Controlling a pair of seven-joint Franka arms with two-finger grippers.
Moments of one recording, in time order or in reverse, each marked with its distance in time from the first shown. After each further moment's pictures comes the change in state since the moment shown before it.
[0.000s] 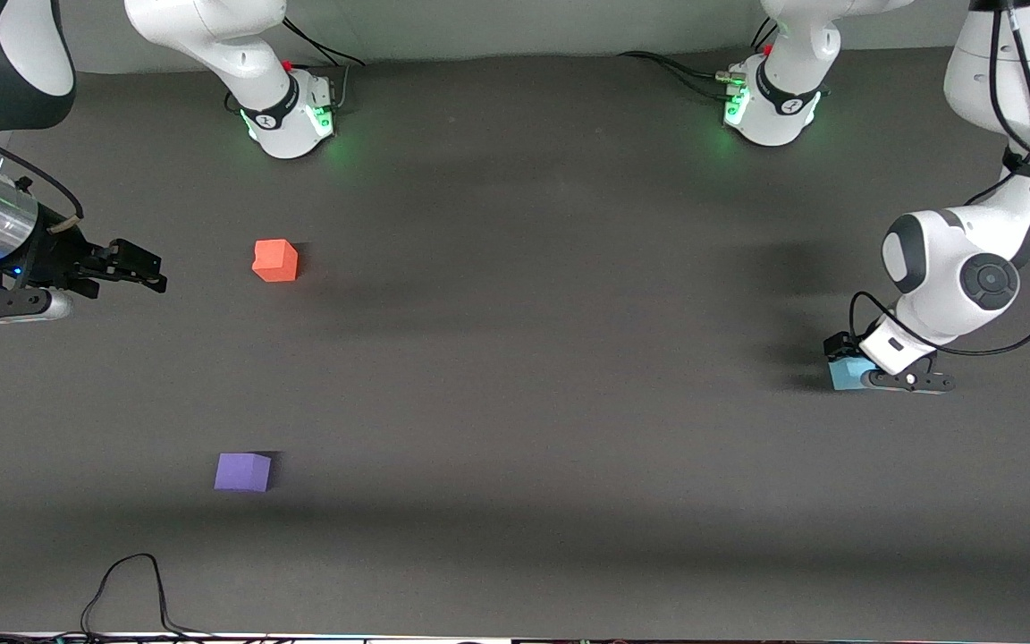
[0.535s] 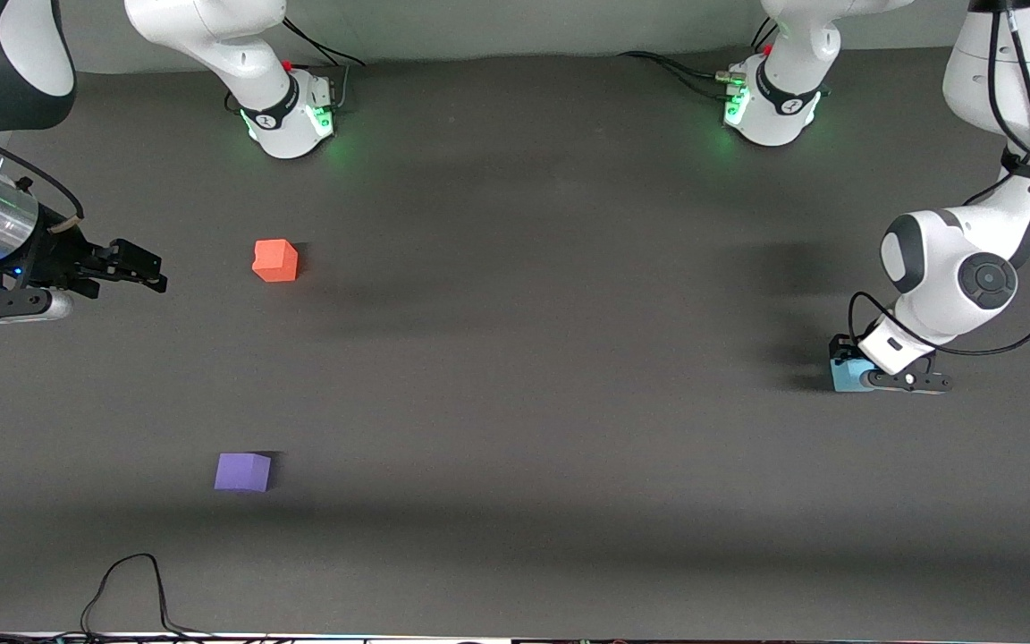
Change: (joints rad) left arm 0.000 -0.003 -0.001 0.019 0.000 -0.009 0.000; right arm 0.000 0.000 0.000 -0.001 0.000 0.000 0.000
